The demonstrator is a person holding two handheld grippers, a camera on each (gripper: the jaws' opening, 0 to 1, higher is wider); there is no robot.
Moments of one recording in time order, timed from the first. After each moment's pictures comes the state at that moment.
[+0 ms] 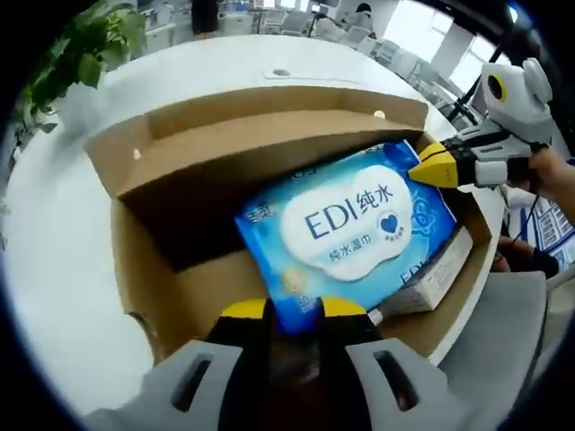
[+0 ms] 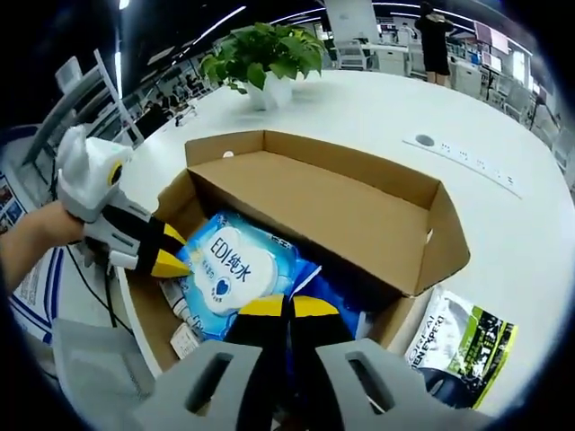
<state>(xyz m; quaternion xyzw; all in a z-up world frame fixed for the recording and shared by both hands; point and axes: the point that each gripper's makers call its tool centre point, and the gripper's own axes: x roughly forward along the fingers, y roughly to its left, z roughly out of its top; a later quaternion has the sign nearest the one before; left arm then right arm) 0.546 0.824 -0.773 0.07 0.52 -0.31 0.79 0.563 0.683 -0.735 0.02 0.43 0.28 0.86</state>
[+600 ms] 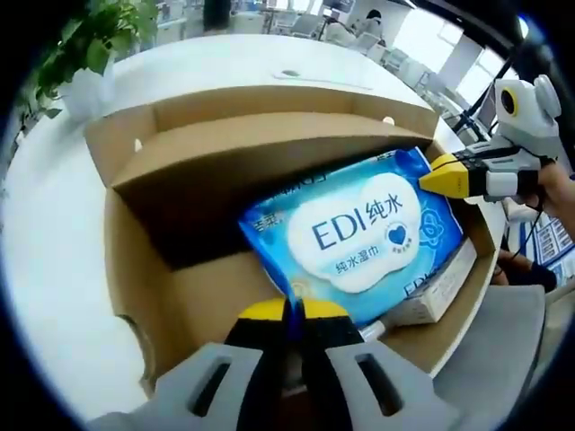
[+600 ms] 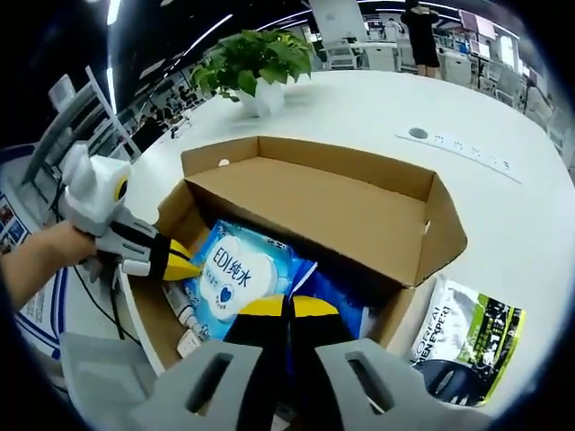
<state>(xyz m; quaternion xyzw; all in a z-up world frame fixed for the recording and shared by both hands) 0.547 0.821 -0.772 0.05 0.52 -0.31 0.80 0.562 0.683 -0.733 0.05 0.43 0.26 0.86</state>
